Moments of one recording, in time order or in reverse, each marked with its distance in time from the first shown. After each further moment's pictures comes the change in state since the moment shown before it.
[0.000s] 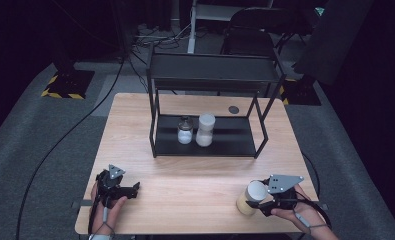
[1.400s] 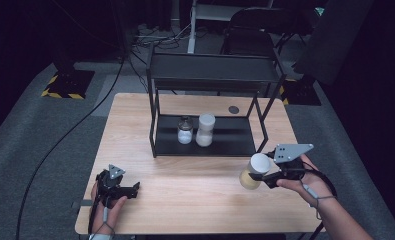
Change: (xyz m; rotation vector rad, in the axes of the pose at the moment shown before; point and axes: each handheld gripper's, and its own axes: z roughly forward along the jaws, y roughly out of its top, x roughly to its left) left arm 0.000 0.000 0.000 0.000 0.001 -0.001; right arm -0.045 0.066 -0.034 -0.038 -0.023 -0.030
